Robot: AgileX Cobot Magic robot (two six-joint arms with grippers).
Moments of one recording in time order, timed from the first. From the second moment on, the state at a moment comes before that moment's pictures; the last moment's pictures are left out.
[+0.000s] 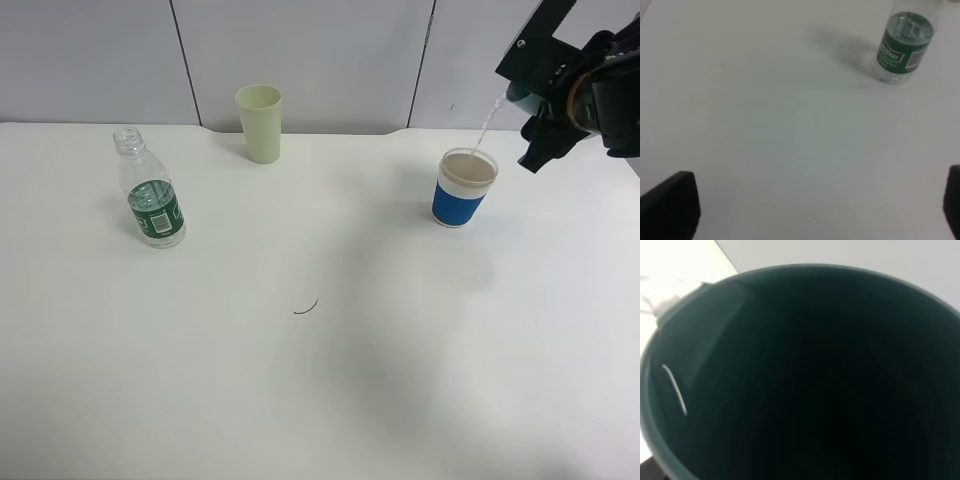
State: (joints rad) left arm 0.04 -0.01 -0.51 0.02 1.06 -0.06; right arm 0.32 1.56 -0.80 -1.72 0.58 0.91
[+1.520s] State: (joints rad) left arm 0.04 -0.01 -0.51 0.02 1.06 -0.06; right arm 0.32 1.56 -0.80 -1.72 0.60 0.70
